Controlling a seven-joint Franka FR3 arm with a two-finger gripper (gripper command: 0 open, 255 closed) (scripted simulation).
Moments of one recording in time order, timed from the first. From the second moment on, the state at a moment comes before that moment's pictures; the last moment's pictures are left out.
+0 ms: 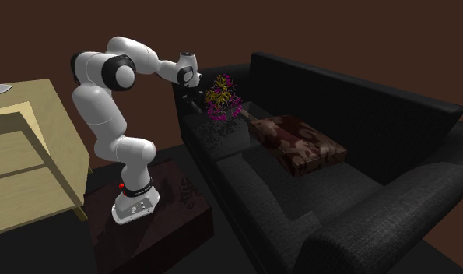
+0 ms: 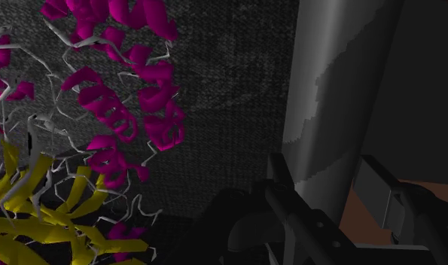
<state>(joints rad) 0.72 -0.21 -0.27 -2.26 0.10 2.26 -1.03</state>
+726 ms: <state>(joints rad) 0.73 -0.15 -0.28 -2.35 0.14 2.41 -1.08</state>
